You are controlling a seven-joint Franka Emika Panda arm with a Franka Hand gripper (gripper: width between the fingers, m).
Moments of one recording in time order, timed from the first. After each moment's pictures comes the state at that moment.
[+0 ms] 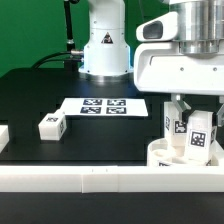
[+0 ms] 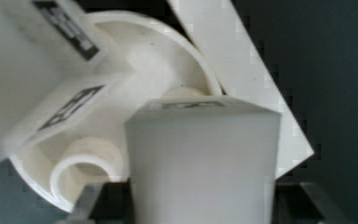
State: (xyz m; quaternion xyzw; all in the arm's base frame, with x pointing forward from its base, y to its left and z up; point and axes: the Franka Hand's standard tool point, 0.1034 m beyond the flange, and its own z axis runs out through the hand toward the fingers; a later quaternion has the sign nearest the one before) arm 0.630 0.112 0.081 -0.94 0.32 -0.05 0.05
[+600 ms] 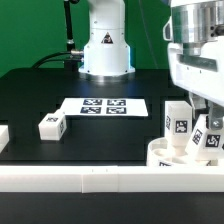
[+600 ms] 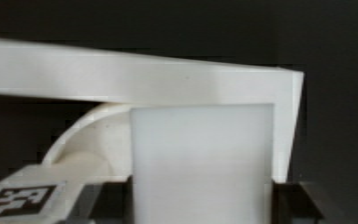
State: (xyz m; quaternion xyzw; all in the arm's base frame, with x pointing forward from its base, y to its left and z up) arm 0.632 0.121 0.080 -0.70 0.71 0.00 0.09
